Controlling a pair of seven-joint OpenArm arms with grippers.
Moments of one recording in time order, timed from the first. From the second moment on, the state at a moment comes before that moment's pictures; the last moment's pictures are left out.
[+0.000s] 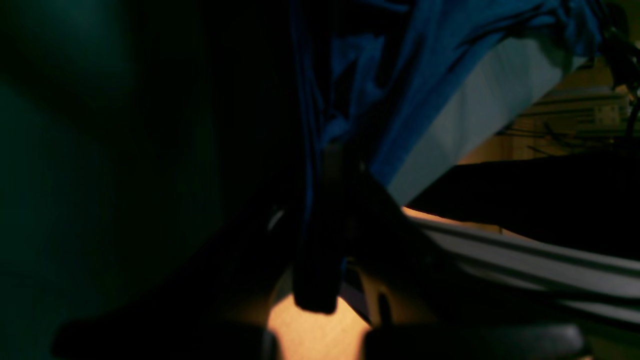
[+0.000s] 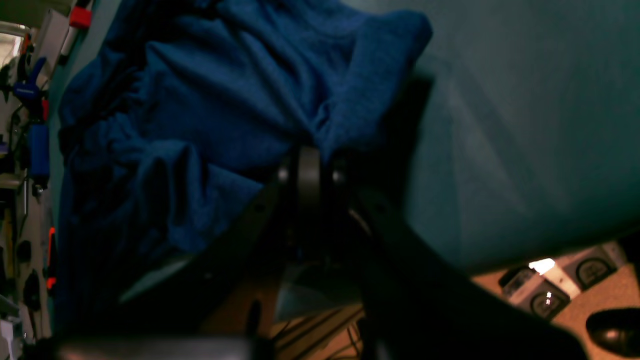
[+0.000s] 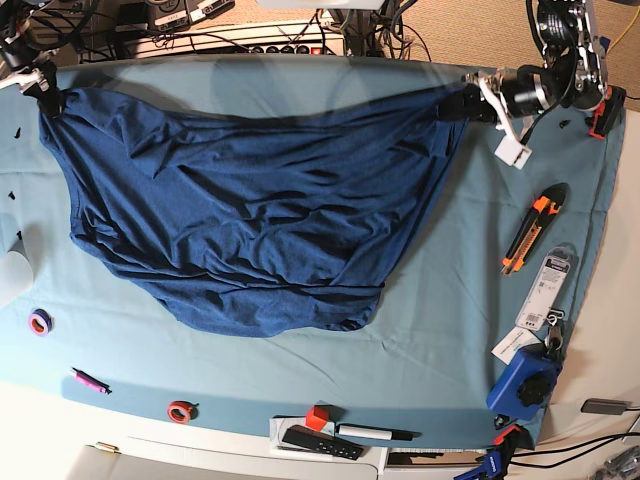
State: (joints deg) left arm 21.6 -14.4 -17.3 94.7 -61.2 -37.3 70.9; right arm -16.9 18.4 75.4 78.7 67.0 39.6 -78.2
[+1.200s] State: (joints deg) left arm 23.3 -23.1 -17.2 94.7 -65.7 -39.4 74.8; right arm -19.7 20.8 75.3 78.6 66.0 39.8 -78.7
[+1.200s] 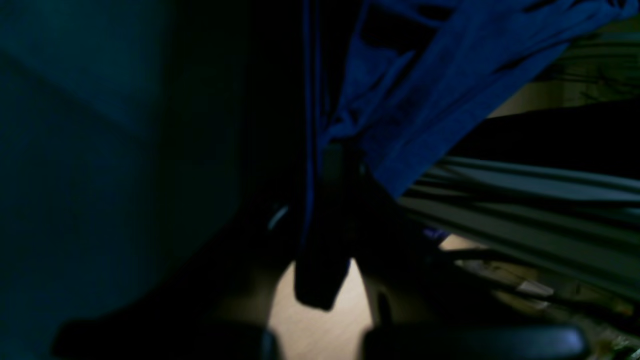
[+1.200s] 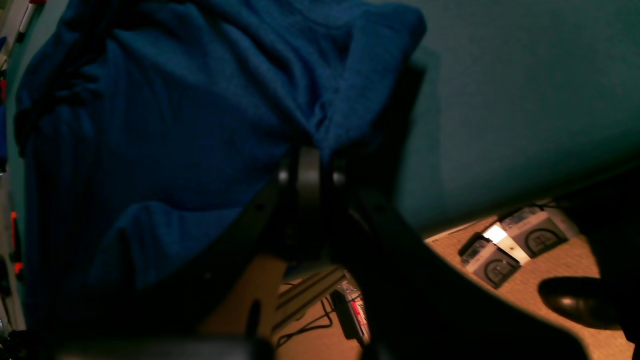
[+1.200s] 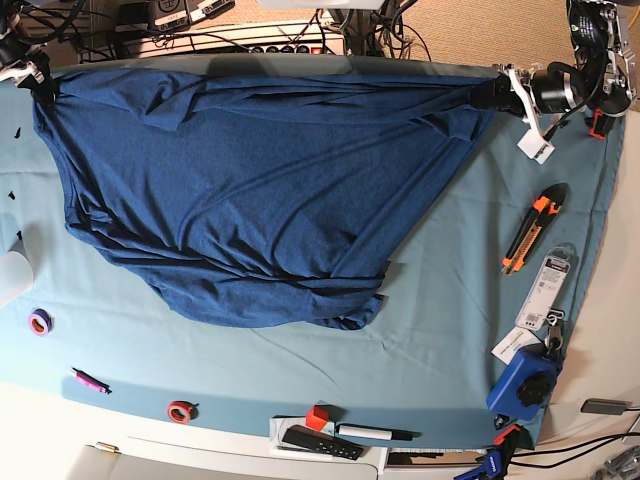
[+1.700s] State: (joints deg) left arm 19.9 -22.8 -17.3 94.7 -80.6 -43.3 76.1; right arm -14.6 20.9 67.6 78.6 73.3 39.8 -78.4
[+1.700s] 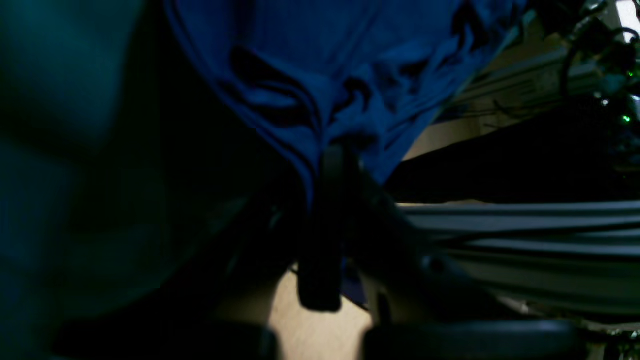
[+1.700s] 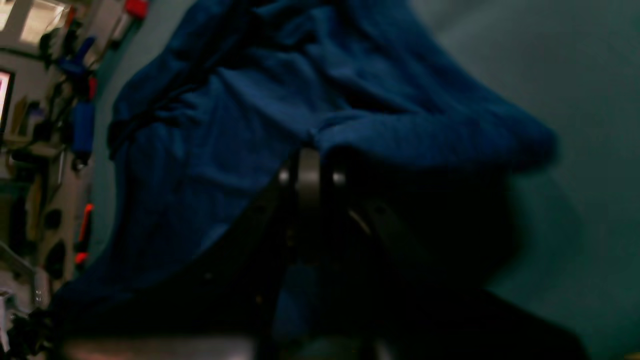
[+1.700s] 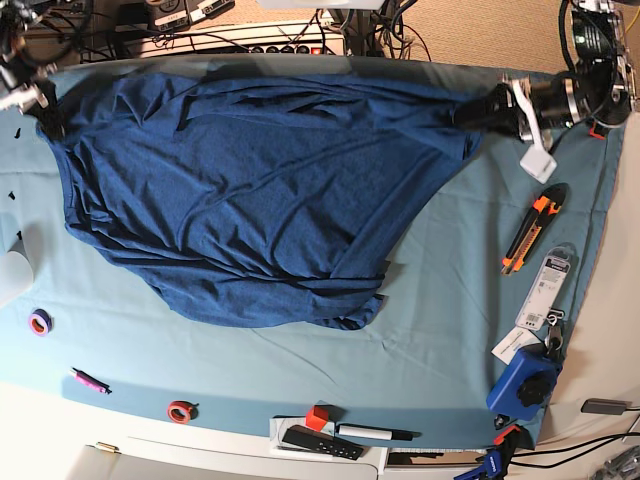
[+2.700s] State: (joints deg) left arm 8.7 -17.7 -17.0 94.7 -55.4 -39.8 64.1; right arm -4.4 20.9 56.9 78.6 34.9 33.3 -60.4
